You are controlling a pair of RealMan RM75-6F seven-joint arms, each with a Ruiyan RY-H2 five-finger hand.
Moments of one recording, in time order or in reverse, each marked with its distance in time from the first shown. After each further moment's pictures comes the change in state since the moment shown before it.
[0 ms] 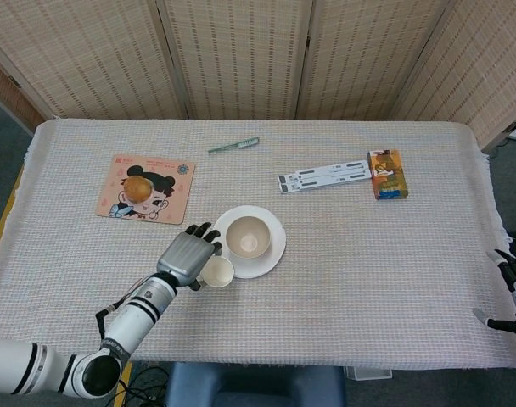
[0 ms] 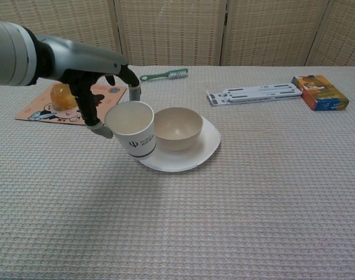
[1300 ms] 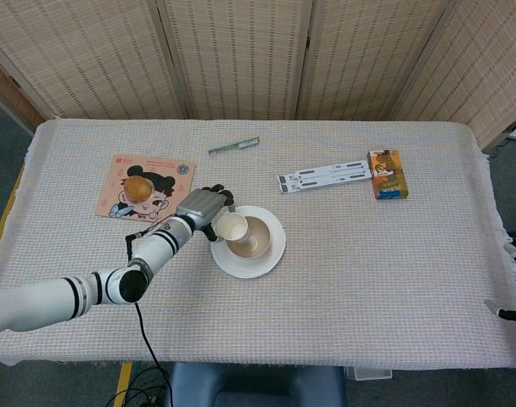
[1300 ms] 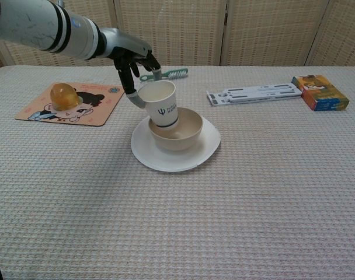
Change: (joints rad) left arm -0.212 -0.119 0.035 0.669 -0.003 -0.551 -0.429; right arm 0.020 -0.011 0.049 0.054 0.110 -0.096 0.027
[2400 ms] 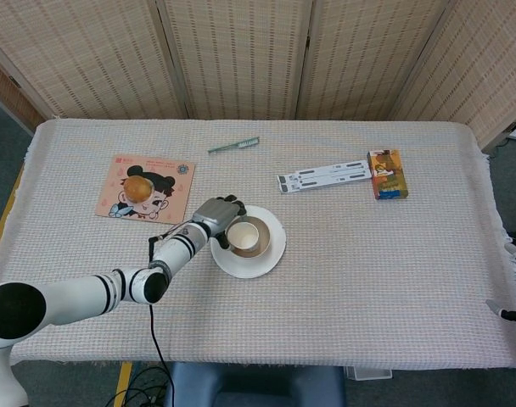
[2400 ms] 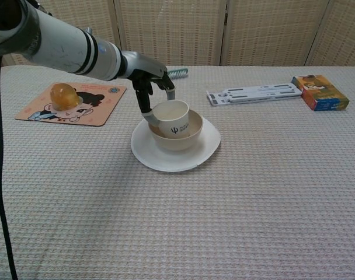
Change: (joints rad) left arm -0.103 -0.123 0.115 0.120 0.014 -0.016 -0.128; right arm -0.008 0.011 -0.003 0.030 -0.058 0.003 0.089
